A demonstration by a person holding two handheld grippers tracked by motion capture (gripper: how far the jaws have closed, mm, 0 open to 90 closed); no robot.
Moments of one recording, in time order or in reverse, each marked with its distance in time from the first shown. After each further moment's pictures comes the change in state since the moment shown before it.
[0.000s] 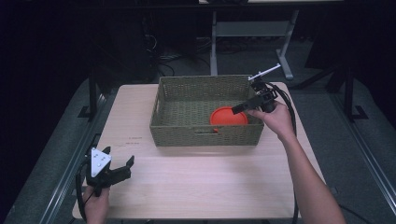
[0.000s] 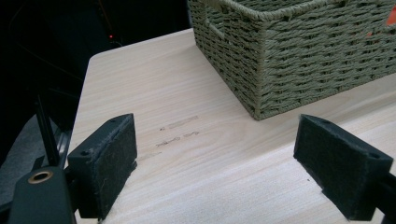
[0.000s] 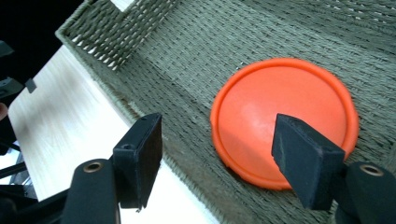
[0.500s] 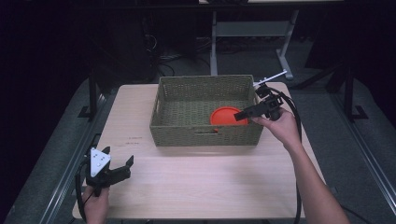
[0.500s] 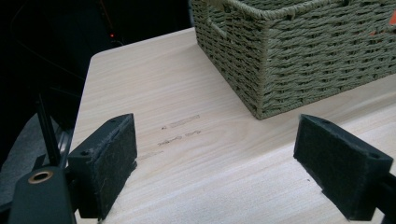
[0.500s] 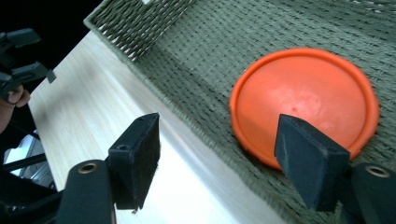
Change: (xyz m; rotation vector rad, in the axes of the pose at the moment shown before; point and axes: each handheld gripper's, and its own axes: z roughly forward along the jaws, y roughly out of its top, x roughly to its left) left arm 0.001 0.000 0.000 0.003 0.004 0.001; right arm 0.014 -0.023 -0.014 -0.023 0.034 -0.029
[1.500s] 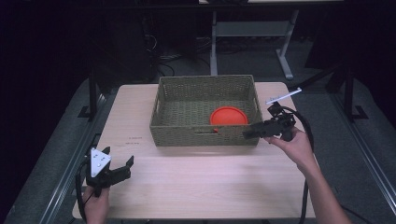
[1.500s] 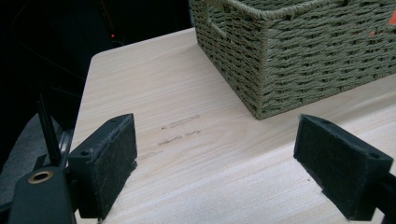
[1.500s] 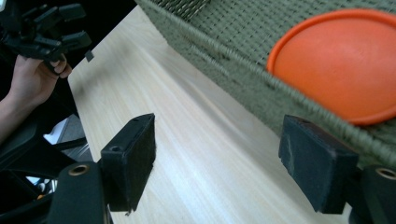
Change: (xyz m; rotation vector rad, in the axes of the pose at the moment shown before) left arm -0.001 0.000 0.000 -0.003 0.002 -0.003; right arm 0.012 -0.059 -0.018 -0.029 0.107 -0.025
